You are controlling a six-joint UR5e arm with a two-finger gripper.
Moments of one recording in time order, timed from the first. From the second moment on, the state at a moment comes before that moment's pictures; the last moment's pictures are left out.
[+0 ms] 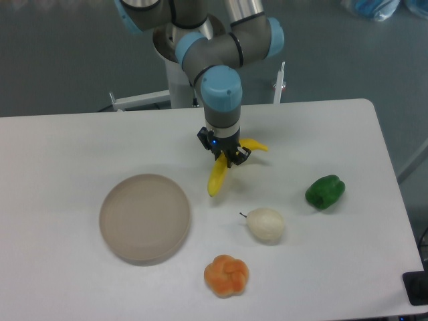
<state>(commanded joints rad) 2.26 -1.81 -2.09 -0.84 1.62 0.91</state>
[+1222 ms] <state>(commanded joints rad) 2.25 -1.83 -1.98 -0.84 1.62 0.88</state>
